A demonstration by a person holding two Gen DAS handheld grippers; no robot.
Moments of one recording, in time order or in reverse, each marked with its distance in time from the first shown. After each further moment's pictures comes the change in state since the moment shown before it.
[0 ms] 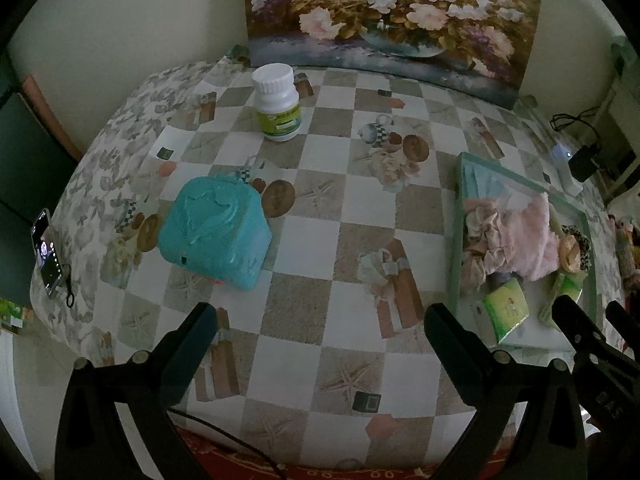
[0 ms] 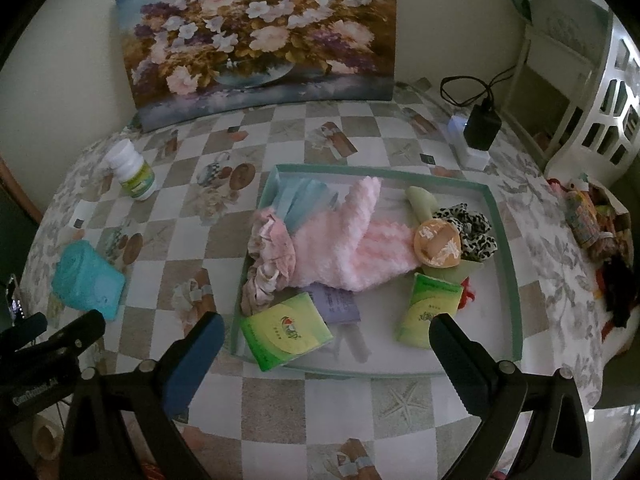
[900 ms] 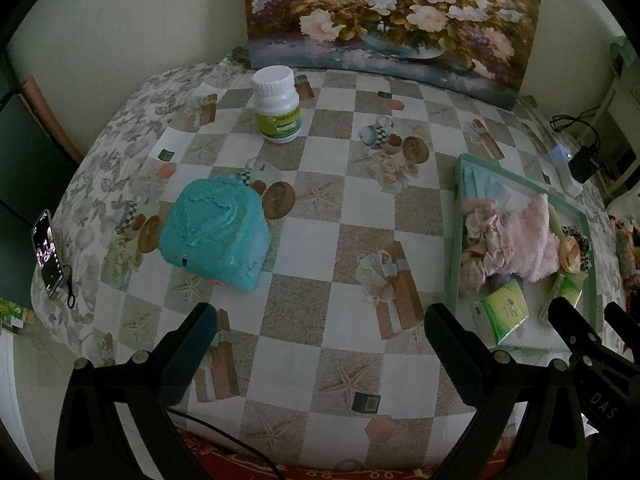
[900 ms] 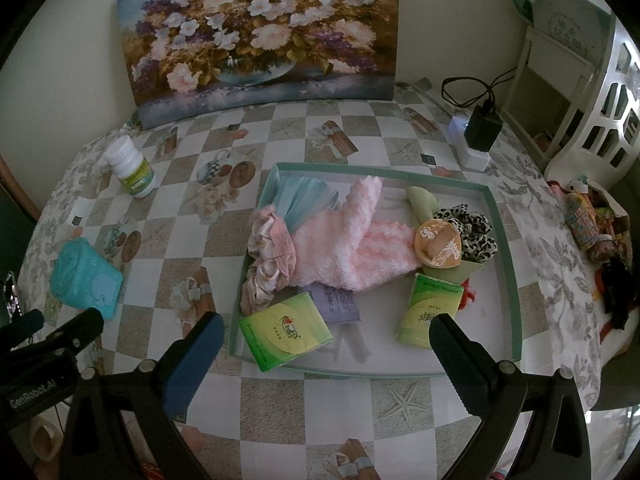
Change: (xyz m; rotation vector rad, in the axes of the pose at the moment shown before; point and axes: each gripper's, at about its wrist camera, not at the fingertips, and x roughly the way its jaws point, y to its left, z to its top) left arm -0.002 0.000 0.001 -0.004 -0.007 0.006; right arm 0.001 0.000 0.000 -0.002 0.004 -0.003
